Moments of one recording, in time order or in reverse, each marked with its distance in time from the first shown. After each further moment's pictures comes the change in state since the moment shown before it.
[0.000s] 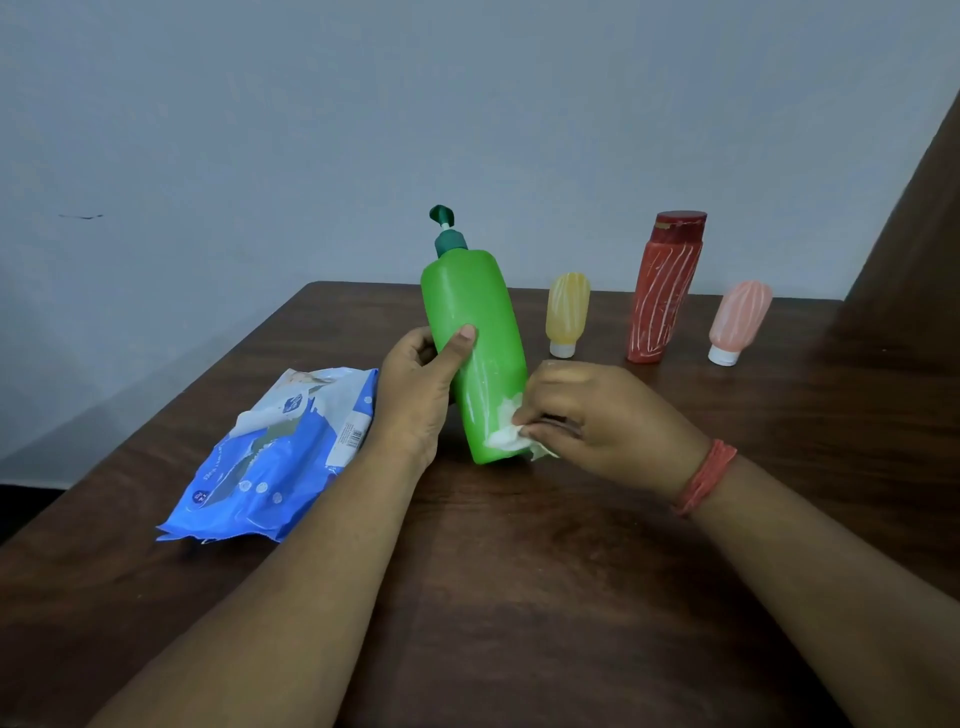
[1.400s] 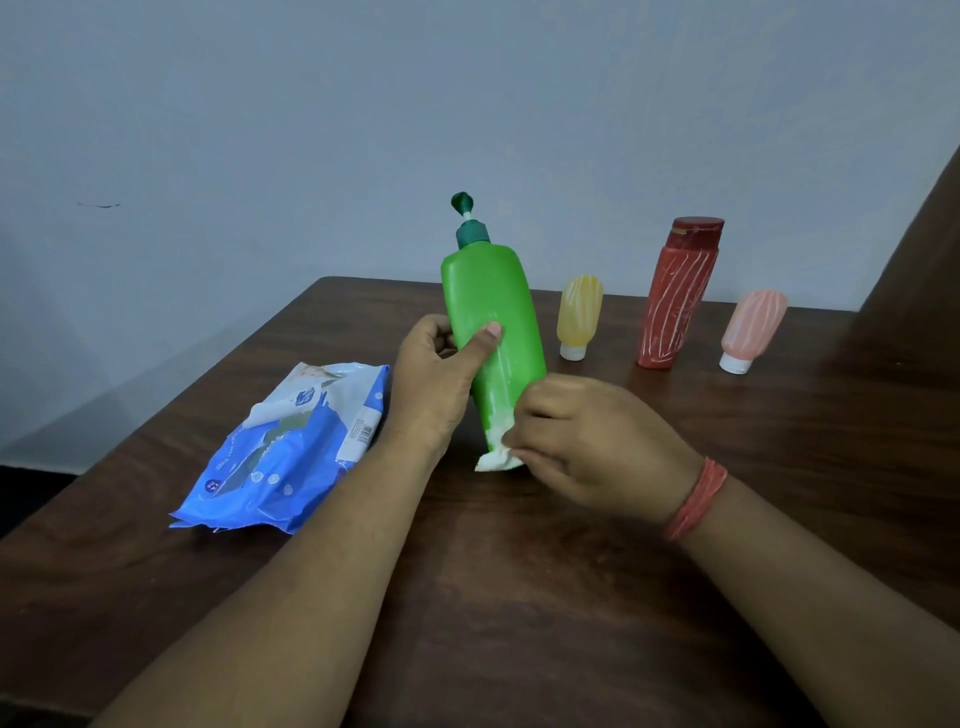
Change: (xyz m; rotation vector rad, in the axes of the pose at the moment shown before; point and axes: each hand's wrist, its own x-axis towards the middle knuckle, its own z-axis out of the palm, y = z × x) left_hand -0.002 0.010 0.006 0.125 0.022 0.084; right_hand 0.003 -0.022 0.010 -0.245 0.010 -0.112
